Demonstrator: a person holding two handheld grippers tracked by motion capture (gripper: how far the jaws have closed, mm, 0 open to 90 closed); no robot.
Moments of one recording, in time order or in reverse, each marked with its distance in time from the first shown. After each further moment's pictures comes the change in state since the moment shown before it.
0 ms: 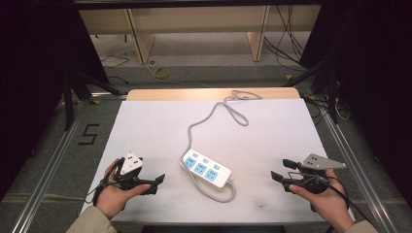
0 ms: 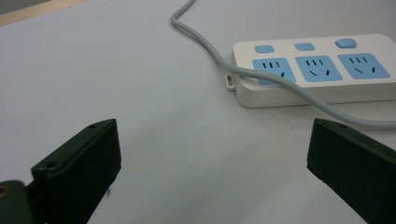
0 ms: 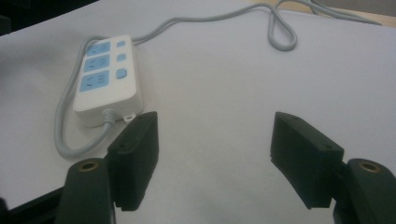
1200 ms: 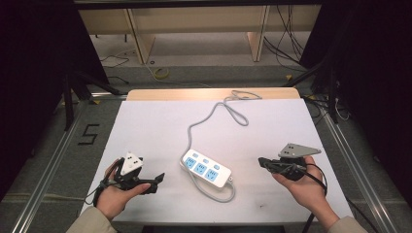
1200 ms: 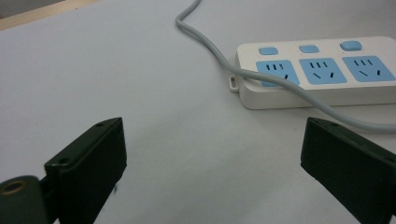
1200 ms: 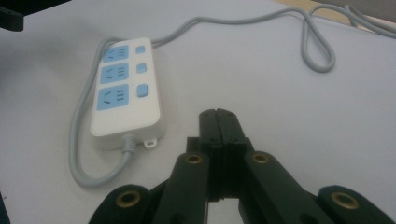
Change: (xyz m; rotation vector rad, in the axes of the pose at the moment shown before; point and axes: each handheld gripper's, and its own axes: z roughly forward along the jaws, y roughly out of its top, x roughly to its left) left arm -0.002 0.000 -0.001 -0.004 0.023 -0.004; right arm 0.027 0.043 0.034 0.082 0.032 -0.072
